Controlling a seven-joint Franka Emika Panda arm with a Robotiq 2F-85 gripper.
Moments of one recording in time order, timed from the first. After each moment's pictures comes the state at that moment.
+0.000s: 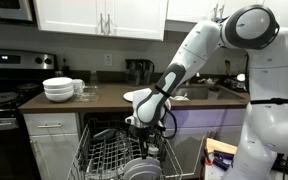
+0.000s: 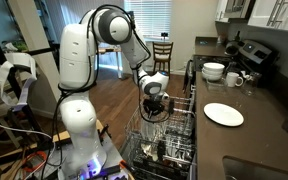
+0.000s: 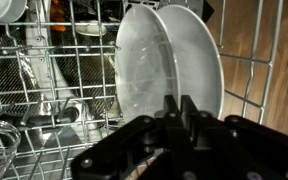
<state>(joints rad) -0.01 0.26 0.12 -2.46 0.21 2.55 -0.71</state>
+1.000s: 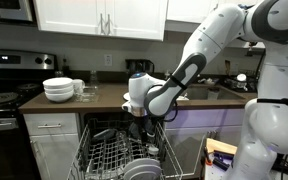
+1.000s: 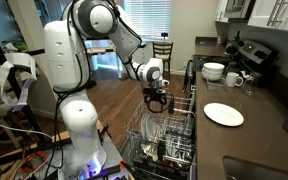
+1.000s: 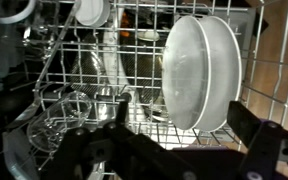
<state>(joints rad) 0.05 0.08 0.09 -2.46 -0.22 2.46 -0.35</state>
